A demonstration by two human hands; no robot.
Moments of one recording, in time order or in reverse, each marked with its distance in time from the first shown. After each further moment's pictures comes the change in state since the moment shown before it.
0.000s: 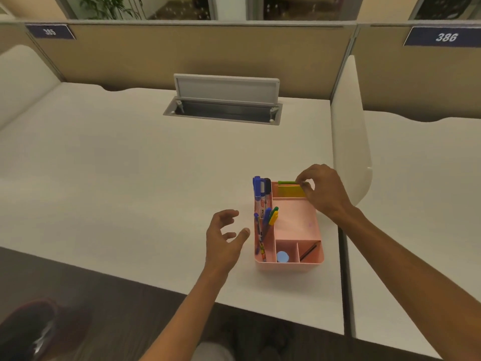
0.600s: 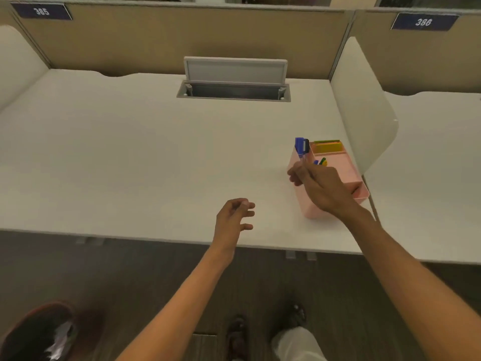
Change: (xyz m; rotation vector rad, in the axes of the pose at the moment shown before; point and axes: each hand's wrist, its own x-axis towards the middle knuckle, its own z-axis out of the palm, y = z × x) left_hand -0.019 -0.045 -0.165 -0.307 -0.341 -0.148; right_hand -0.118 -0.197 0.034 0.327 -0.051 0.202
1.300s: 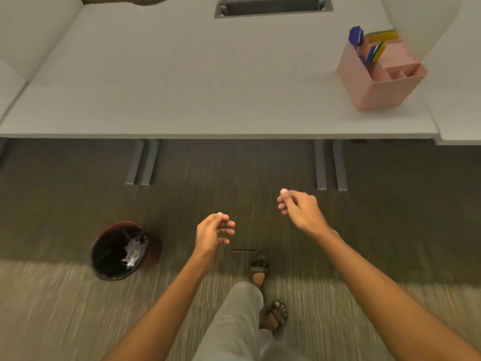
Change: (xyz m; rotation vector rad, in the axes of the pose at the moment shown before) left_hand -0.221 -0.137 -0.254 0.038 0.124 -0.251; right_hand -0.271 -0.032 0.261 0.246 -0.100 0.317
